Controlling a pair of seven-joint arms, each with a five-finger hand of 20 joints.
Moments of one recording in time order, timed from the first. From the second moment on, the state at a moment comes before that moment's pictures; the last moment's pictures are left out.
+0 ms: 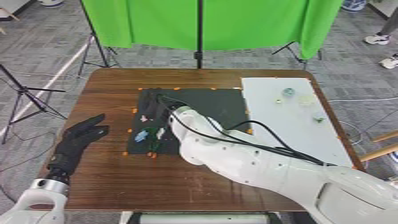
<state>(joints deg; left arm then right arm) 124.5 -59.9 -102.2 -114.0 64.3 1.5 6.5 -43.7 -77.9 15.9 -78.0 -99.8 12.3 22.9</state>
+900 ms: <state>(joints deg) 124.7 -60.2 -102.5 -114.0 64.2 0.4 5.6 -44.6 -77.9 16.3 -77.0 -103.2 8.9 24.5</state>
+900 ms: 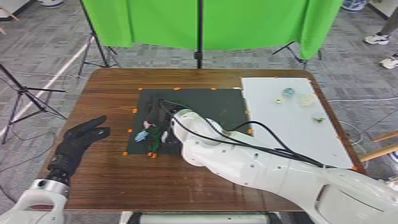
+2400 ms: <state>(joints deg) 131.0 -62.5 -107.0 -117.6 65.1 0.3 3.9 -77.5 -35.1 72.5 -100.8 -122.3 -2.2 39.6</state>
